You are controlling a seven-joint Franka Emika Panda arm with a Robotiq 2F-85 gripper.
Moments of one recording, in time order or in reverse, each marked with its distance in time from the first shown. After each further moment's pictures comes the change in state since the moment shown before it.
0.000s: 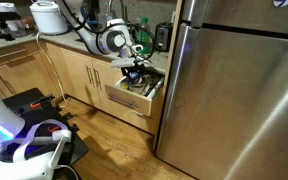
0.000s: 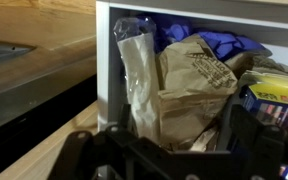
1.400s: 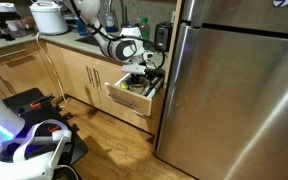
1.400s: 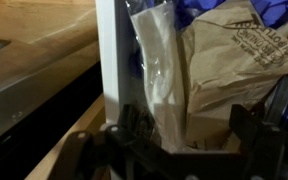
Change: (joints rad) arm -0.141 0.155 0.109 0.179 0.263 0.000 -0.214
